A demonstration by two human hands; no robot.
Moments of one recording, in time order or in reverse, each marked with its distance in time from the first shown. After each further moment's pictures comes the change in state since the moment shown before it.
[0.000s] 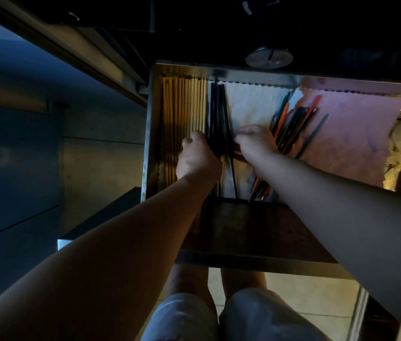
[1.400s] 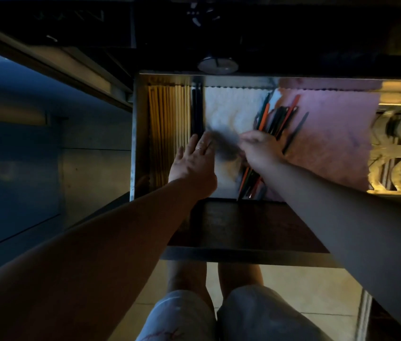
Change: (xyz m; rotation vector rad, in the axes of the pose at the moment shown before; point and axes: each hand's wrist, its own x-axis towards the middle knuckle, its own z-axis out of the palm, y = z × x) left_hand -0.010 -0.005 0.015 0.654 -0.181 0.455; right_hand 0.000 0.030 -0.040 -0.019 0.023 -0.097
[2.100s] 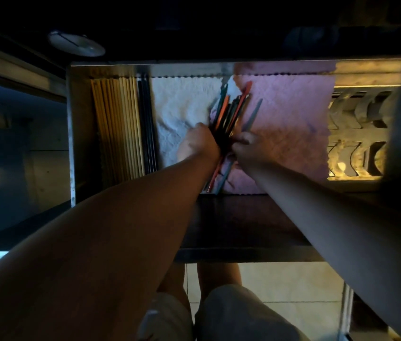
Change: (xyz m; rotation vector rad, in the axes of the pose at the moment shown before) left_hand 0.068 0.122 0.006 -0.353 0.096 -0.378; right_hand 0.015 0.058 -0.065 0.130 -0.064 0.043
